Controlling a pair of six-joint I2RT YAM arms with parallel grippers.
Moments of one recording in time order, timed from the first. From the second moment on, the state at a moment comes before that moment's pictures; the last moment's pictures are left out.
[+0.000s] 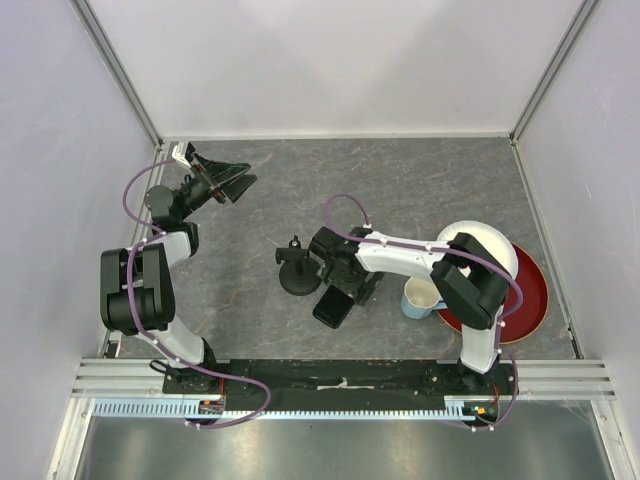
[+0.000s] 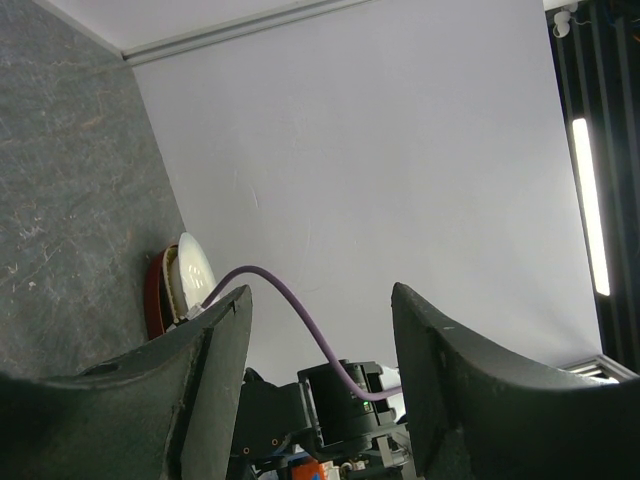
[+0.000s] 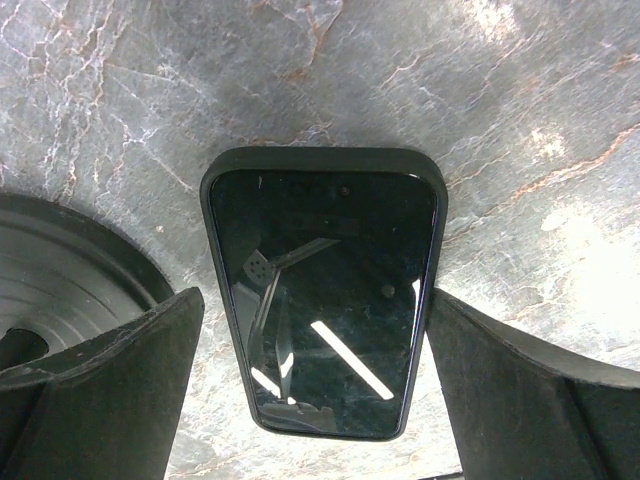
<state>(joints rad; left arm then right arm) 0.14 1.64 0.78 1.29 1.00 -1.72 0.92 1.89 1.26 -0.81 0.24 1.54</state>
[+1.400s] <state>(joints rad) 0.14 1.64 0.78 1.29 1.00 -1.72 0.90 1.63 0.93 -0.56 0.43 1.38</state>
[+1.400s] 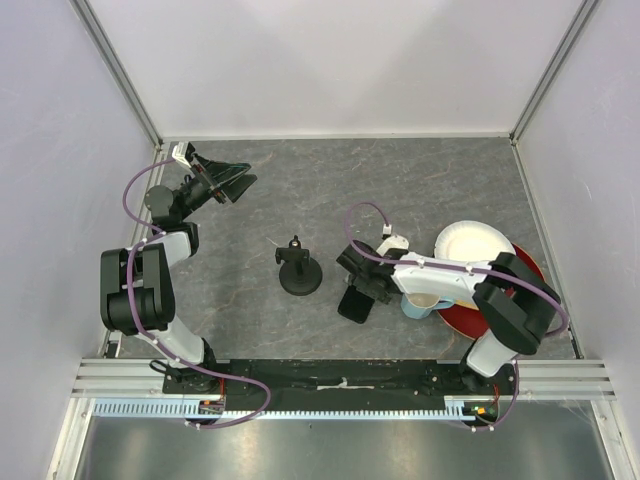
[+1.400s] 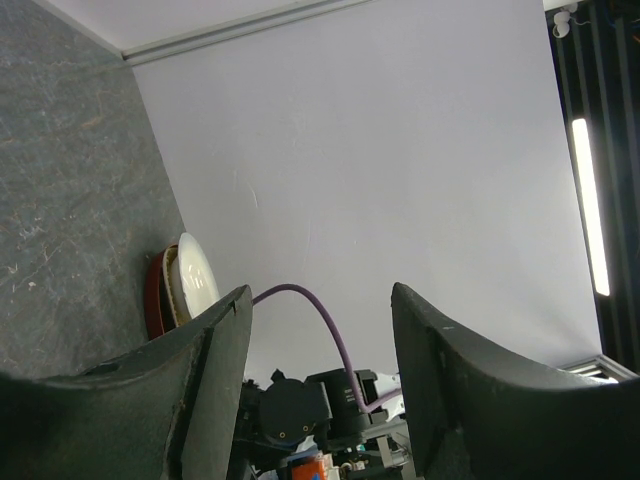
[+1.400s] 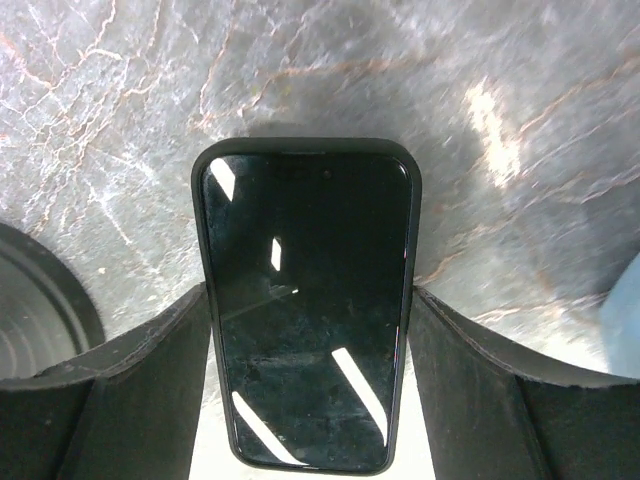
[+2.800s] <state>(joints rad) -0.45 1.33 1.26 -0.21 0.88 -0.34 0.91 0.86 0.65 0.16 -0.01 0.20</state>
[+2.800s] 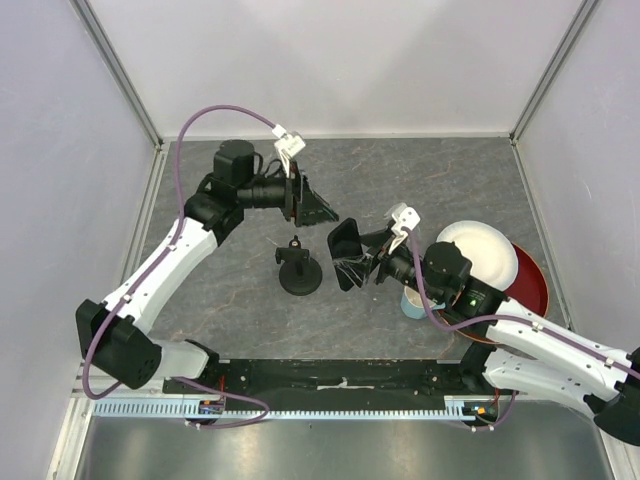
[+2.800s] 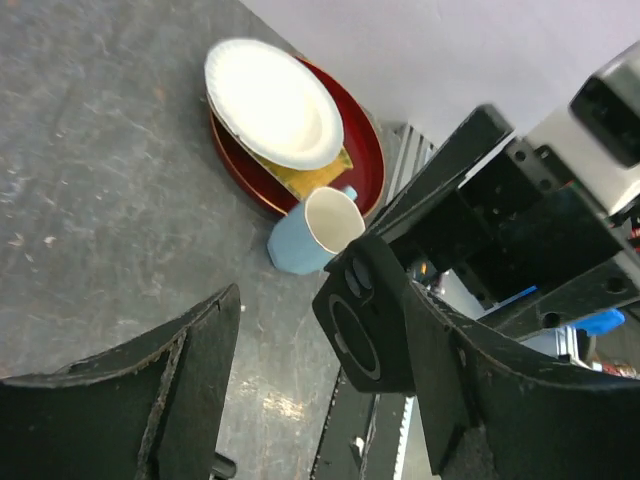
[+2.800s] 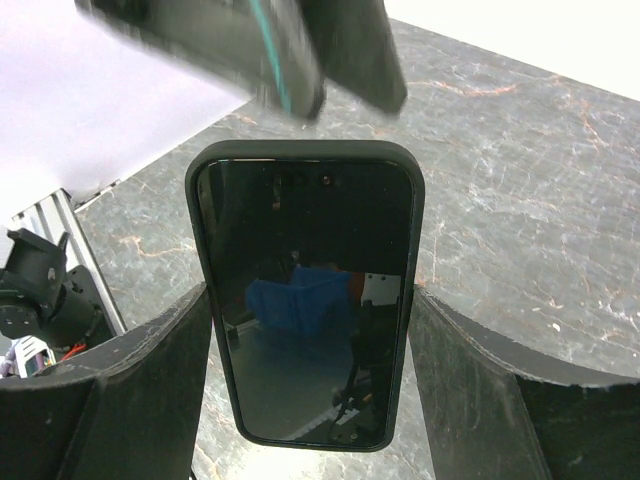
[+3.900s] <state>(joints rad) -0.63 1.29 1.29 -0.44 0.76 -0.10 0.97 0.87 0.80 -0.16 0.05 0.13</state>
